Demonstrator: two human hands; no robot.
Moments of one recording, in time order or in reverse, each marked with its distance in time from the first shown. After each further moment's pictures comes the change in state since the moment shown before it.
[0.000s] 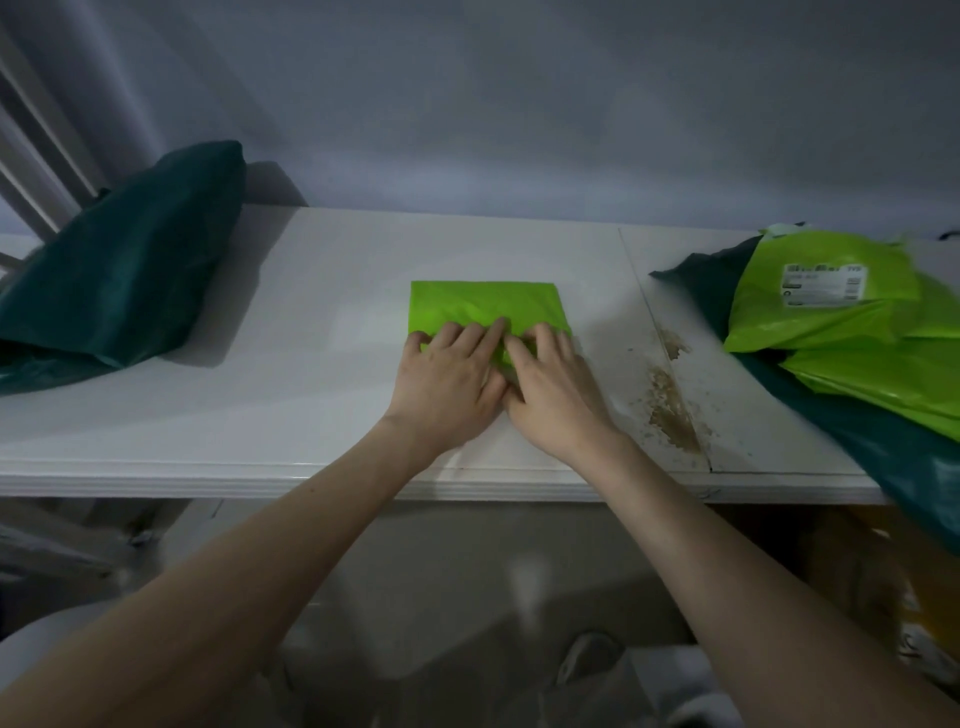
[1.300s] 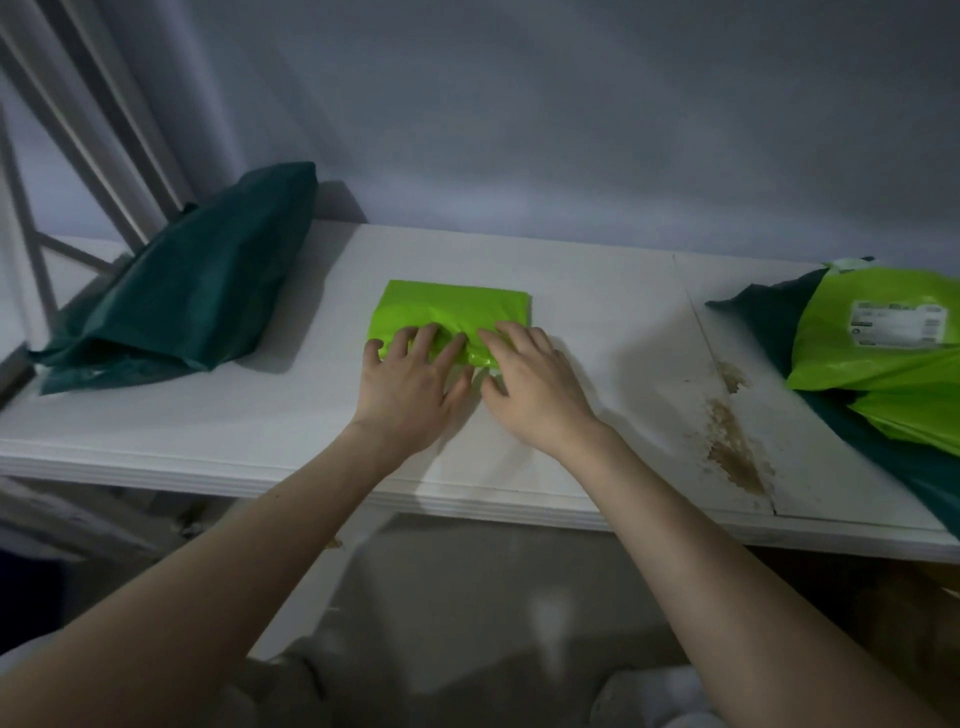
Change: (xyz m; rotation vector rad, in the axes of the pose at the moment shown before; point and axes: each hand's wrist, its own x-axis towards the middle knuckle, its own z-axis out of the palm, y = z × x) left_hand -0.024 -0.073 -0.020 0.019 -0.244 -0.257; right_hand 0.040 -0.058 0.000 0.130 -0.009 -0.141
